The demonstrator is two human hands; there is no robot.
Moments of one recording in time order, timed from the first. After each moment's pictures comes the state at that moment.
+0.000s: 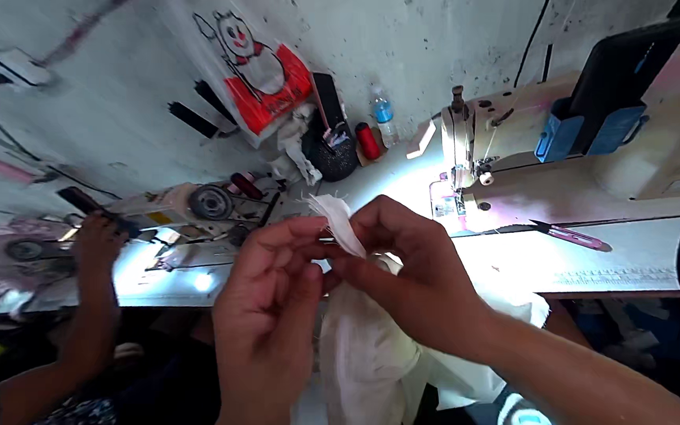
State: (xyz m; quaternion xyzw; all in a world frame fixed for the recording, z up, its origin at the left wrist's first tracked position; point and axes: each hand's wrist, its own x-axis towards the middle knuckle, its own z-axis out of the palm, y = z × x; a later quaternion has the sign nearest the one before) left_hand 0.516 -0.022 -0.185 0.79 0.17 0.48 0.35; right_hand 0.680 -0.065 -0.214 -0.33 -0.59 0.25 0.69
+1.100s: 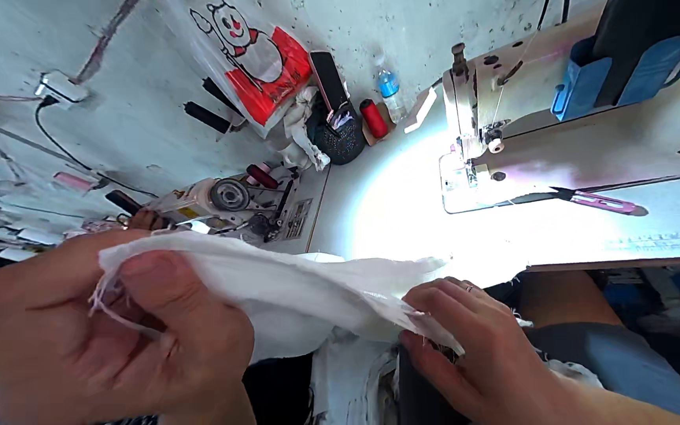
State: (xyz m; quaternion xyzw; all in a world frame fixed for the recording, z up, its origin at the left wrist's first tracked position) left_hand 0.479 -0.011 -0.155 0.79 0.16 0.57 -0.14; right_hand 0.682 -0.137 -0.293 -0.49 -0.64 0.04 0.59
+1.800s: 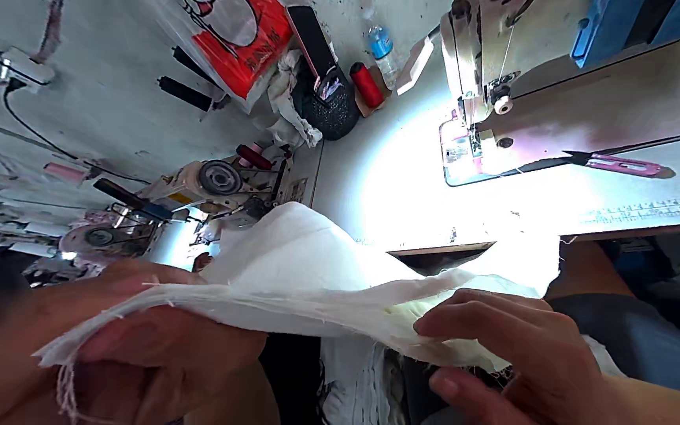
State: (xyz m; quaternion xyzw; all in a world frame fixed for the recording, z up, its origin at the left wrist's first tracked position) left_hand 0.468 -0.013 -0.177 0.80 0.10 0.58 -0.06; right_hand 0.691 -0.158 -0.291 -0.35 -0.63 0.14 0.68
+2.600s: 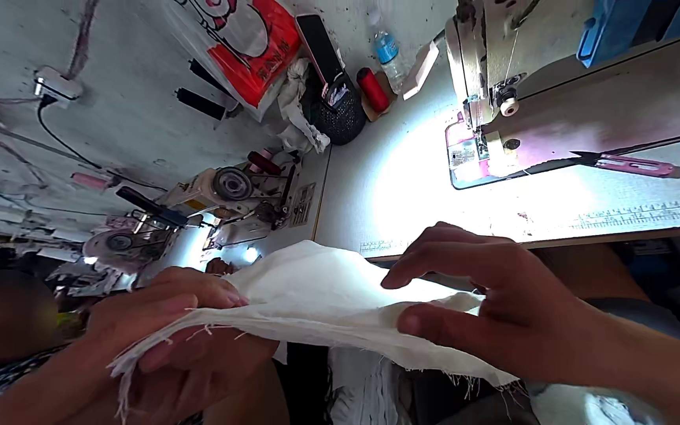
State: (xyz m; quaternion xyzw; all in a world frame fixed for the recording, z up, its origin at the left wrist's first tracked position) left_hand 0.470 -0.016 -0.172 0.83 0.06 0.55 -0.02; right_hand 0.714 -0.123 -0.265 -0.34 -0.66 0.23 0.63
